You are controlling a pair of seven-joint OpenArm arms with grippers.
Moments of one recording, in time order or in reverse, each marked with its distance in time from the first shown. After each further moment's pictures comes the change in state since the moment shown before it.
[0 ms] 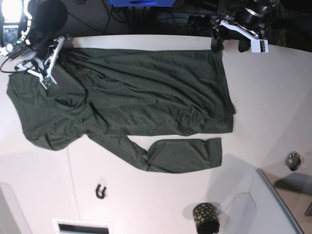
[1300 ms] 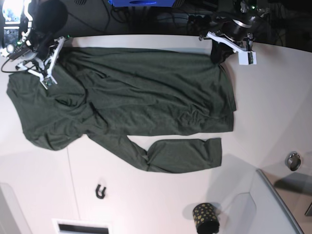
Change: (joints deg) left arm -4.6 2.2 5.3 4.3 0.6 5.7 4.9; right arm 0.7 0.0 0.0 -1.4 0.0 0.0 0.2
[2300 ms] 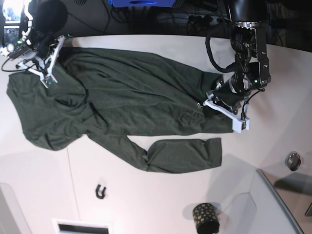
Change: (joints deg) left arm -31.0 0.3 0.6 -12.7 -0.6 6.6 23.5; right arm -0.3 0.0 0.0 -0.1 0.0 0.0 -0.3
